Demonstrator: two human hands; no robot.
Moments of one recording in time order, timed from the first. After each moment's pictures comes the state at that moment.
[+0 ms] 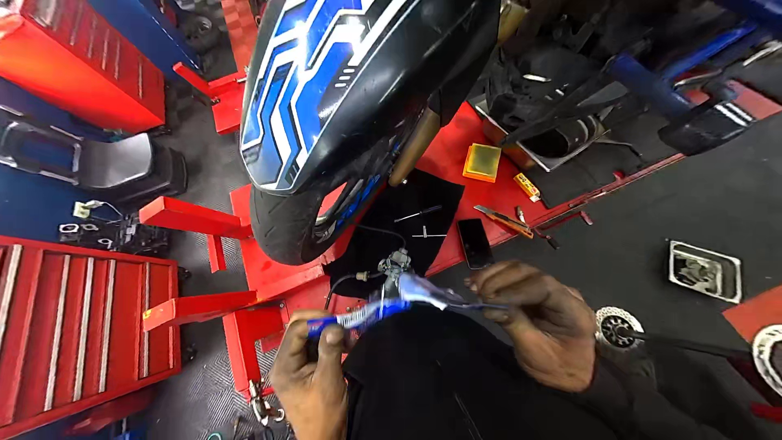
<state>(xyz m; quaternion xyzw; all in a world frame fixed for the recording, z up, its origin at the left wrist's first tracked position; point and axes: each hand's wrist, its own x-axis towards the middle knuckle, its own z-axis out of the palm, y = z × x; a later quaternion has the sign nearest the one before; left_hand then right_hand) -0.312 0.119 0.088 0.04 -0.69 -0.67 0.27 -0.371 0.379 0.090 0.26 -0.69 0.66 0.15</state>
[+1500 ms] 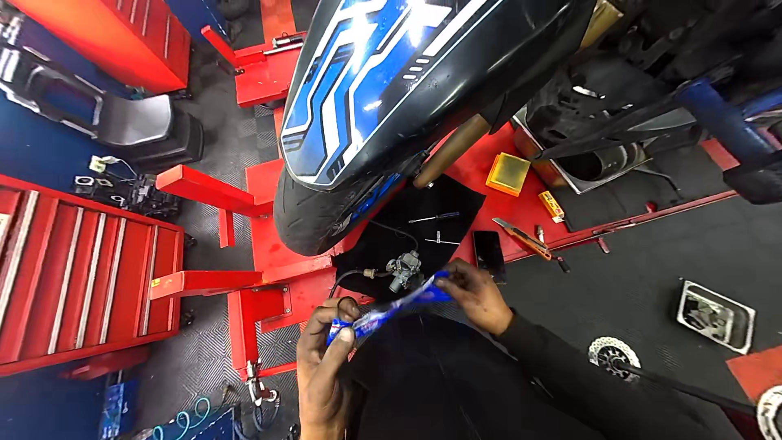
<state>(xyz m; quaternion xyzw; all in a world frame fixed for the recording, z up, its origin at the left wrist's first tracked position) -0.308 0.104 0.045 0.09 -0.52 -0.84 0.15 -0.423 0.361 -0.028 0.13 -0.79 0.57 -0.15</state>
